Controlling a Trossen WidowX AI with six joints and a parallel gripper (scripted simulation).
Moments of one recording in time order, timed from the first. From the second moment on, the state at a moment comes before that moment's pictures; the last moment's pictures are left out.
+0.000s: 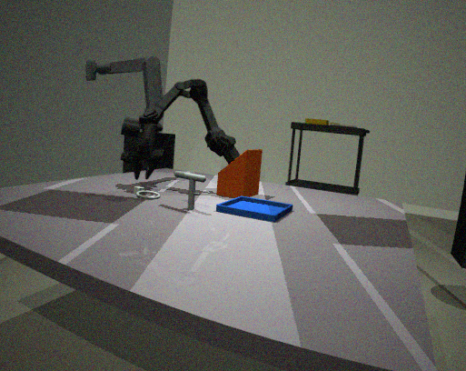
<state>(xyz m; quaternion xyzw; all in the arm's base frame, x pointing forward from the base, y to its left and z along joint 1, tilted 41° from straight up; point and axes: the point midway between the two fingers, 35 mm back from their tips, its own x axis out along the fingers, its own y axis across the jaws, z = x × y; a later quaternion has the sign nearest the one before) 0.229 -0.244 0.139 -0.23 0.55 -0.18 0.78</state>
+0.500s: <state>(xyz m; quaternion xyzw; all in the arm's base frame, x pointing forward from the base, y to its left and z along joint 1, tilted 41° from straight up) 0.230 -0.245 0.137 -0.03 0.53 -0.34 0.78</state>
